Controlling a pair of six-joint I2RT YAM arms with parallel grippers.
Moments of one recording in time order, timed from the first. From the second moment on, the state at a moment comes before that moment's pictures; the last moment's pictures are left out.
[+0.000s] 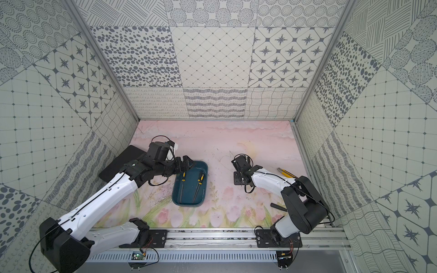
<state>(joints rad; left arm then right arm) -0.46 1.15 1.00 -0.66 0.20 -0.66 0.59 1.52 0.77 -0.41 0.18 0.50</state>
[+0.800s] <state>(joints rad) -0.46 1.16 0.98 -0.66 0.20 -0.66 0.56 1.58 0.81 -0.40 0.18 0.48</state>
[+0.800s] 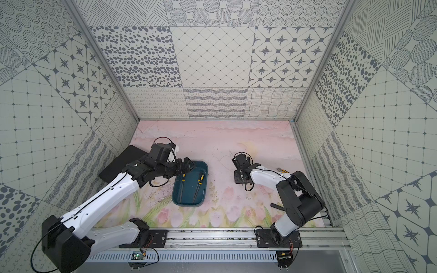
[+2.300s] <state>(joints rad) -0.46 1.20 0.95 -0.65 0.19 -0.66 0.56 1.51 0.82 -0.47 0.19 0.46</state>
